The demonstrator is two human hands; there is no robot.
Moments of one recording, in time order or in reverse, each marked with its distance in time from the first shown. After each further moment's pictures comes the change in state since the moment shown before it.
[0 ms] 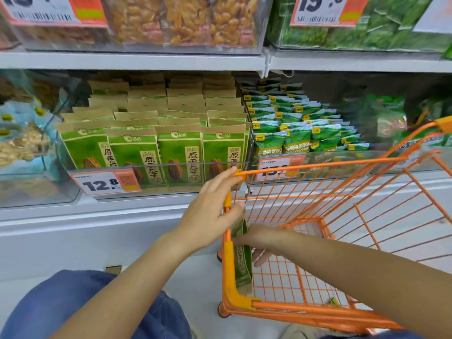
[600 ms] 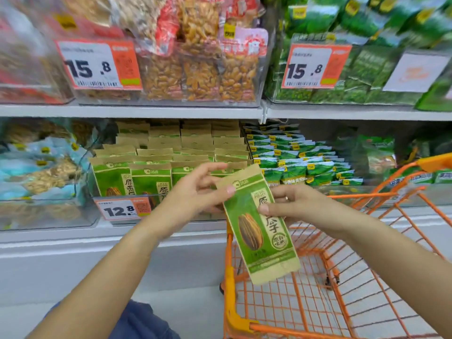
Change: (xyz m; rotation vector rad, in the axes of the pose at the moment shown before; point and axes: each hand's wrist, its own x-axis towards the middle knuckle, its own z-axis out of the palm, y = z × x) left_hand 0.009 0.057 -0.099 -0.714 0.004 -0.202; right_hand -0.155 -0.044 -0.077 0.076 0.121 -0.738
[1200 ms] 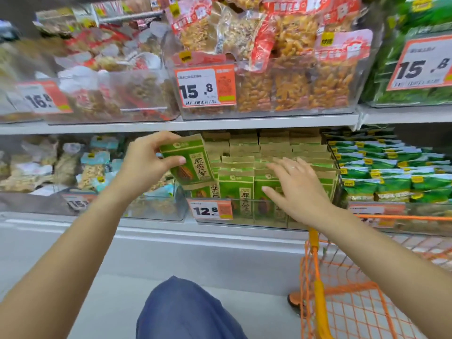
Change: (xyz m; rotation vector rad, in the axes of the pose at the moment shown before) left_hand -0.052 0.037 -0.195 0.821 0.573 0.250; right_hand 0.123 -0.029 0.092 -1.052 0.428 -0.429
